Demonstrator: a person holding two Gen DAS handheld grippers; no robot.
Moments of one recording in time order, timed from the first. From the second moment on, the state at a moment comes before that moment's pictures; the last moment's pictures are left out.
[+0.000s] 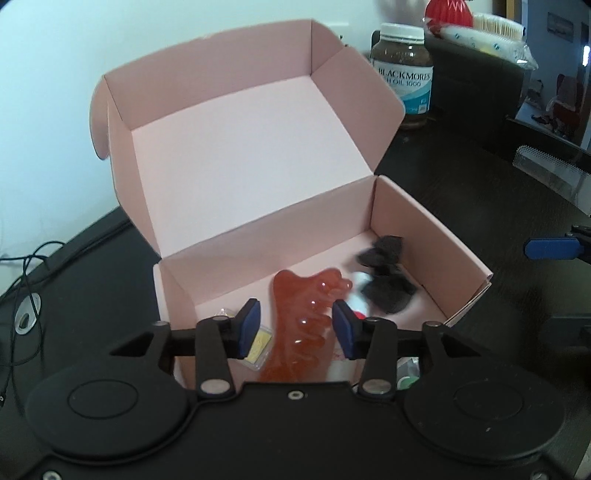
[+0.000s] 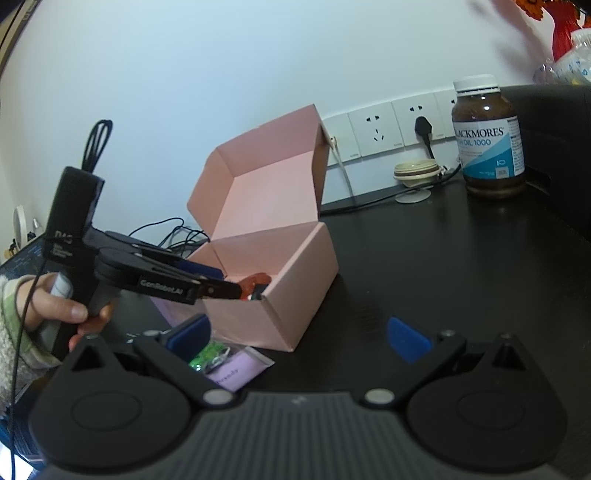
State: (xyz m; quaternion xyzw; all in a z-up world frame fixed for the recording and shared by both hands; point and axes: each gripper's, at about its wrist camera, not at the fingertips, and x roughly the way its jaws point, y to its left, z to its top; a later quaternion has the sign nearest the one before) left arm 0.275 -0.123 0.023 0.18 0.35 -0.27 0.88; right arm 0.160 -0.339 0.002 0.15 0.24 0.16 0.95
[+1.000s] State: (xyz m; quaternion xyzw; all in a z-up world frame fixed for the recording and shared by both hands) left arm 0.195 -0.009 0.021 0.08 0.17 -0.26 0.95; right arm 0.168 -0.329 0.000 0.12 0.27 0.13 0.95
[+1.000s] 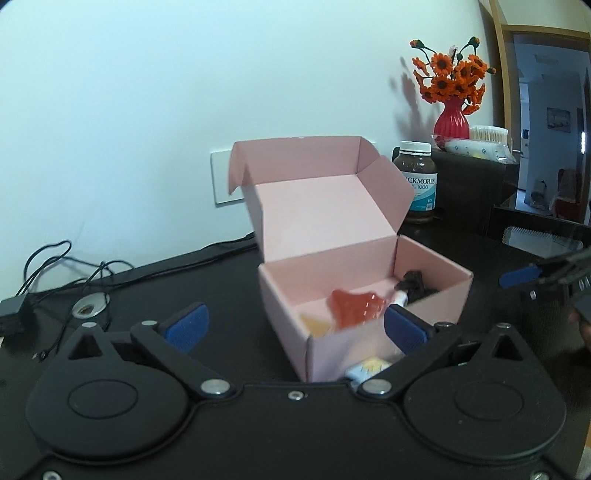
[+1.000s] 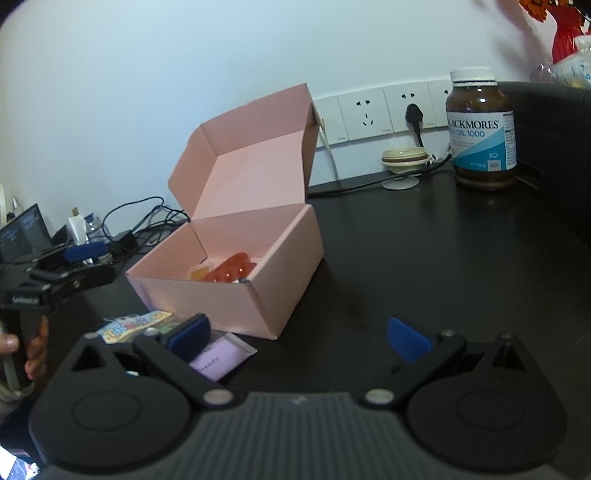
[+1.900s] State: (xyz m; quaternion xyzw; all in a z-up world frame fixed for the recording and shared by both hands) left arm 0.188 0.023 0.006 0.03 0.17 -0.28 0.95; right arm 0.155 -0.312 0.006 0.05 0.25 0.13 0.96
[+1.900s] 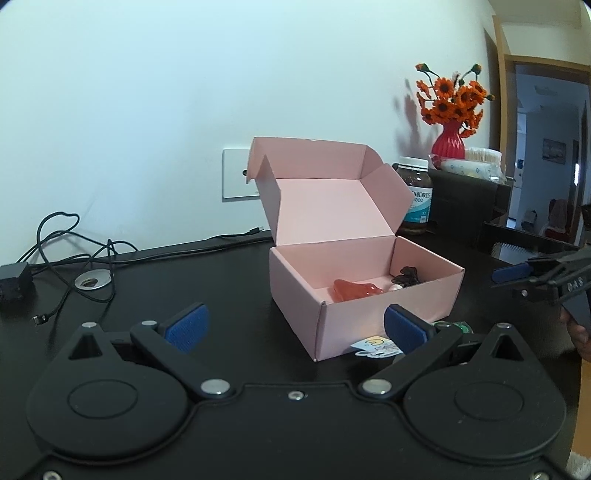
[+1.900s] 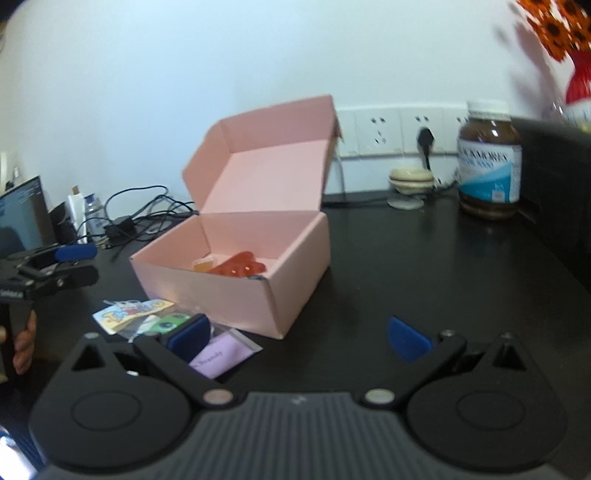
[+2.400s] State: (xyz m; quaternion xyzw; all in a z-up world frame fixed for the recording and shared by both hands) left arm 0.189 0.022 0.006 0.03 0.17 -0.26 0.95; right arm 0.124 -0.240 0.024 -0.08 0.22 0.24 0.94
